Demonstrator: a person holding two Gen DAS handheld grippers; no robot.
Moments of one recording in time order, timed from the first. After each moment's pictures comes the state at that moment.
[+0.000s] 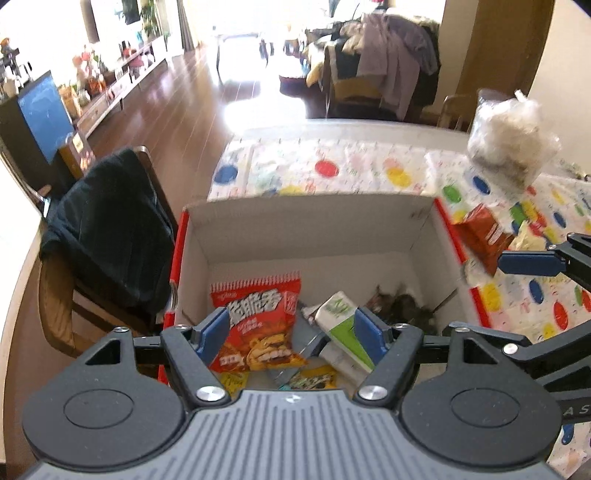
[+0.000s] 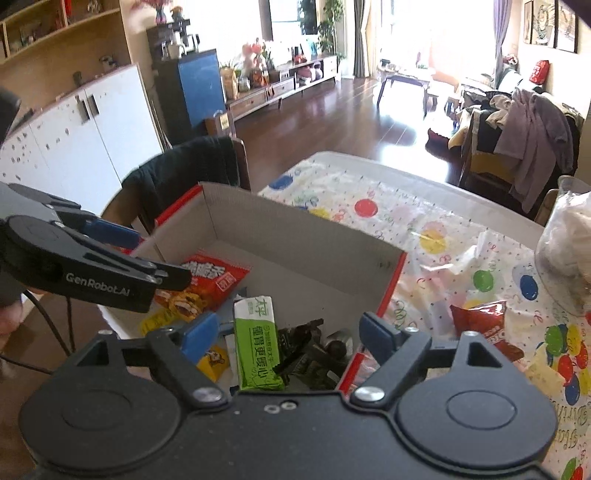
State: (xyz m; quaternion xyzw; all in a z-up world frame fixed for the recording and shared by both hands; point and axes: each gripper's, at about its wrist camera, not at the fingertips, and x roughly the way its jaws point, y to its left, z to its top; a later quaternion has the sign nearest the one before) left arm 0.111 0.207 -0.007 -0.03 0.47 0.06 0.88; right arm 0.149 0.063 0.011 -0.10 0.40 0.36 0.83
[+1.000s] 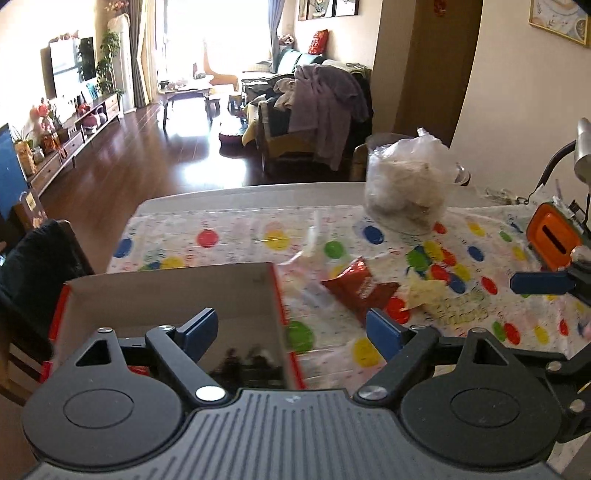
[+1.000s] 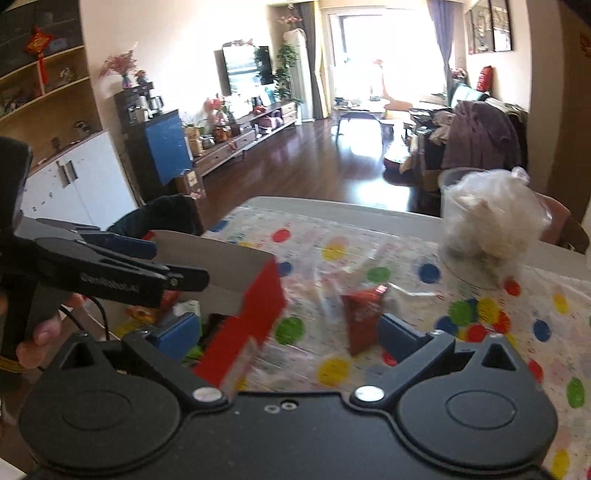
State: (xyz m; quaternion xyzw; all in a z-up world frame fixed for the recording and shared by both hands) left arm 0.123 0.065 0.024 -0.03 0.38 -0.01 0.92; right arm 0.137 -0.107 0.040 -0.03 0.35 0.32 0.88
